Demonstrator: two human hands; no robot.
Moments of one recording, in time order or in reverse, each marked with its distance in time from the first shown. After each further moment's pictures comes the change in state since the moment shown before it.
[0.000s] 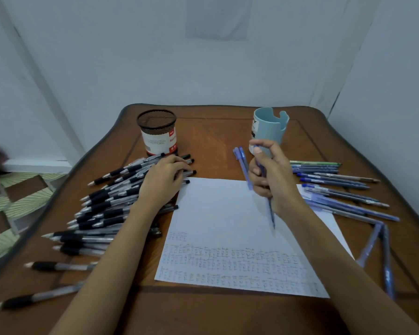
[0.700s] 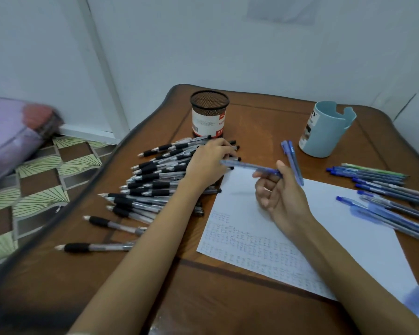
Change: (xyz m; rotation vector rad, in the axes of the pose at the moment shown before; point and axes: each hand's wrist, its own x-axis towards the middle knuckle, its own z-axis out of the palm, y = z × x) left_hand 0.002 -0.003 0.002 0.026 -0.050 -0.018; right_hand -0.013 0.050 0.044 0.208 -0.145 0.368
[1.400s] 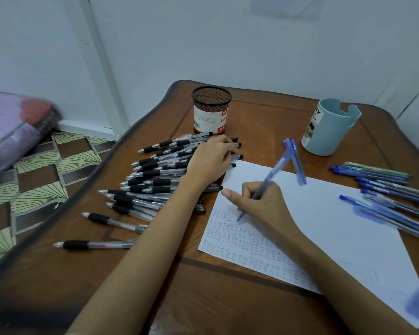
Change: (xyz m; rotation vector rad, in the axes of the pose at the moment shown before) left_hand -0.001 0.002 -0.001 -0.016 0.041 -0.006; right_hand -0.006 0.030 0.011 -0.701 -0.134 -0.431
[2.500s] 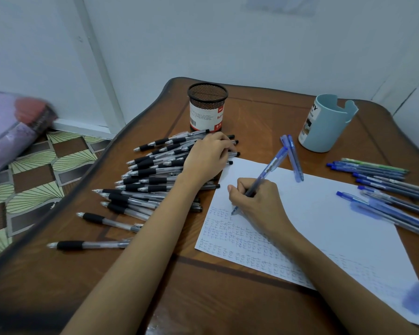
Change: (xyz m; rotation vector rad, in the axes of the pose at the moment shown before) left_hand 0.000 0.002 -0.001 -0.002 -0.015 -0.022; right_hand 0.005 0.010 0.003 -0.085 0.066 -0.041
